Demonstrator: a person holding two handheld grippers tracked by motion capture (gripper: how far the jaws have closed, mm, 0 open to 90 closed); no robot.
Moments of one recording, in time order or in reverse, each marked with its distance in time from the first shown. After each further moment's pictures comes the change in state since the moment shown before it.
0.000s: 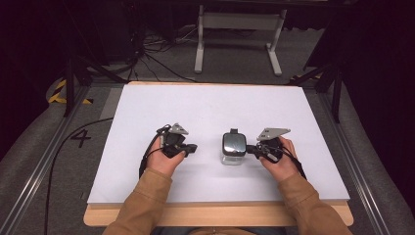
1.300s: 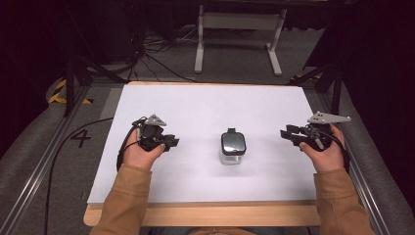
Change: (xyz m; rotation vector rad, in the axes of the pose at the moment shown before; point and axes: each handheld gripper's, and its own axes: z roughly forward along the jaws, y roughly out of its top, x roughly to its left) left arm 0.031 0.002 -0.054 -0.007 0.089 -0.028; right arm -0.062 -0.010 -0.109 -0.158 -0.134 0.197
